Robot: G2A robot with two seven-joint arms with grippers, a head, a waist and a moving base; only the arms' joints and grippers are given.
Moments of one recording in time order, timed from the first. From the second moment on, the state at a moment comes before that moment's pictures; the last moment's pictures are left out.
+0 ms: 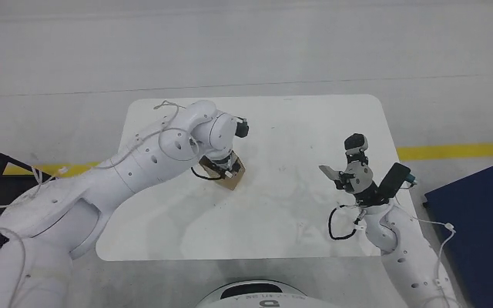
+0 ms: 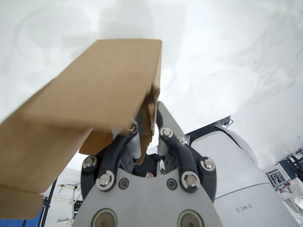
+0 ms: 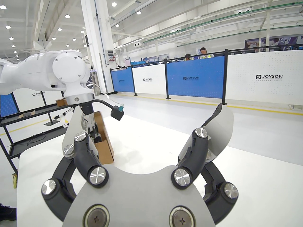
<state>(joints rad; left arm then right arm) 0.36 -1.20 -0.23 -1.32 0.32 0.38 -1.44 -1.73 -1.10 1.48 -1.71 -1.15 -0.64 -0.64</state>
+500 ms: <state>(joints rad) 0.35 -1.19 -0.47 -1.37 -0.03 0.33 -1.39 -1.70 -1.10 1.42 -1.78 -1.23 -0.63 -0.51</state>
